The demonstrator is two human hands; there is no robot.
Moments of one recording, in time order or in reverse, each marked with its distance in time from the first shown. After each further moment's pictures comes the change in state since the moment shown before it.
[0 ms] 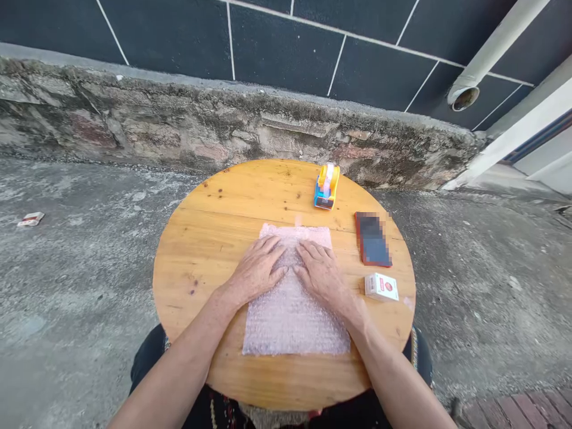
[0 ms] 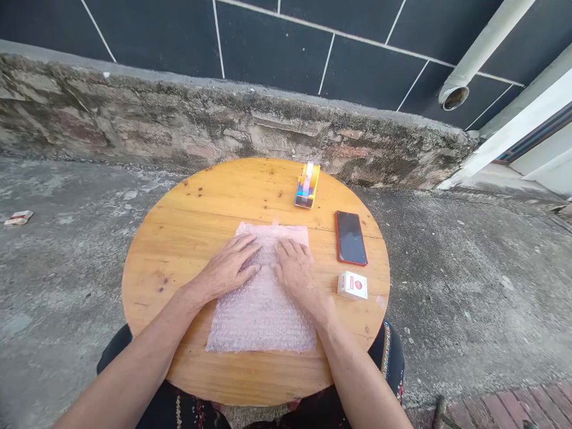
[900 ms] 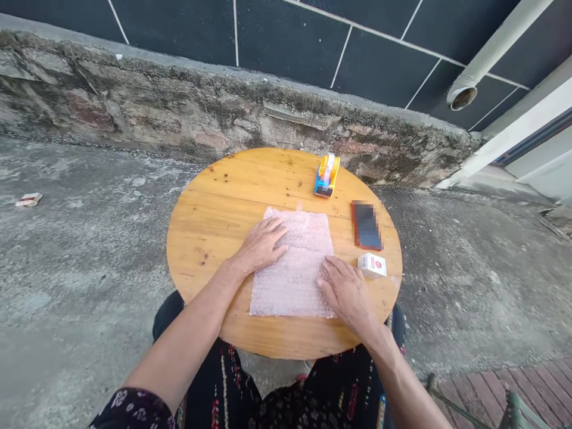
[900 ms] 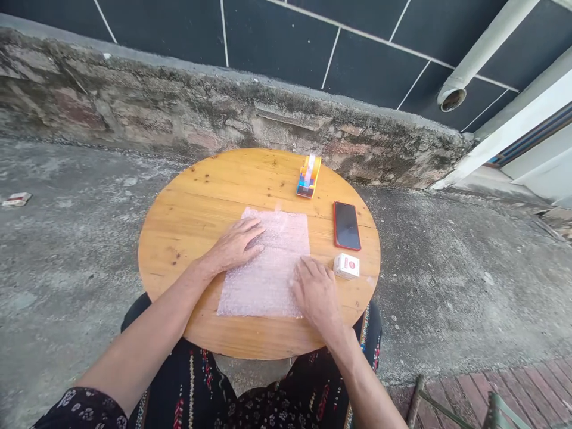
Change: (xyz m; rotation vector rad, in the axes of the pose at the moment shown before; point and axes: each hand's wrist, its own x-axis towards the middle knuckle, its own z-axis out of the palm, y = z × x) left_hand 0.000 -0.007 0.006 -0.034 0.043 0.029; right_hand -0.093 -0.019 -0.014 -0.033 0.002 0.172
